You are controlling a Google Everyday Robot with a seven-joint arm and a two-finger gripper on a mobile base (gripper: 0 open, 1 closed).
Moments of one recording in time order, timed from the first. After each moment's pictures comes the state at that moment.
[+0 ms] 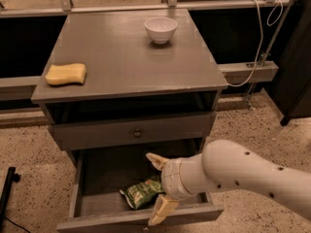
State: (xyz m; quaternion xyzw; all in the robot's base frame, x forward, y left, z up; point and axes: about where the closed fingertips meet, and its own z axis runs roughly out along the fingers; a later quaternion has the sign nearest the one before) arm 0.394 0.012 0.668 -0.69 0.62 0.17 0.34
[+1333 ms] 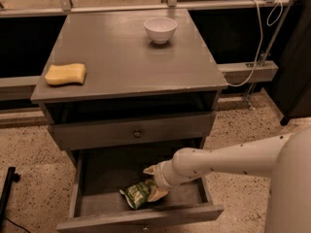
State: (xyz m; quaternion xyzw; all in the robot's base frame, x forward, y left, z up) arm 0.491 0.020 0.467 -0.75 0.59 0.11 0.27
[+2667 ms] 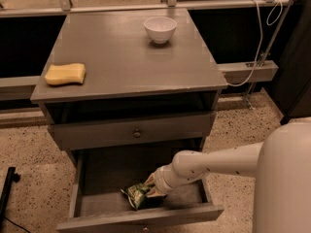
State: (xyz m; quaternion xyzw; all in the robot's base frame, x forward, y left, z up) arm 0.491 0.025 0.415 -0.75 0.59 0.16 0.25
